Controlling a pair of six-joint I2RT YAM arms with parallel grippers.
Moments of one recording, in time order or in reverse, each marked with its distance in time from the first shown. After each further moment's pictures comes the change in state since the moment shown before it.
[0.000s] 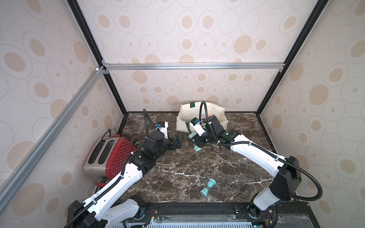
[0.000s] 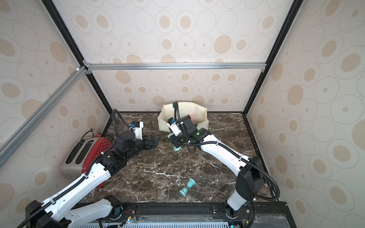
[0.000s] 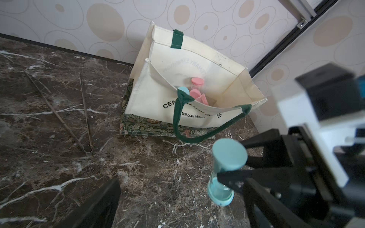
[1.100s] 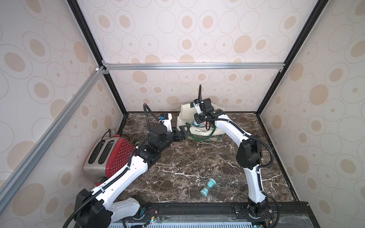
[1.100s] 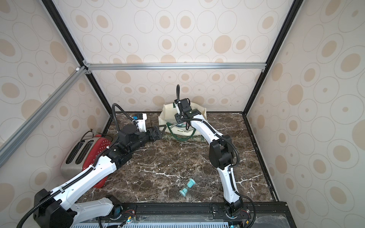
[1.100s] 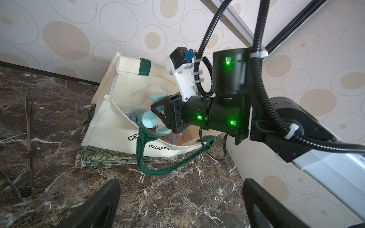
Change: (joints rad) left arm 0.000 0.108 0.073 0.185 0.074 -0.076; right arm -0.169 0.607 0.635 -0.077 0.275 -0.061
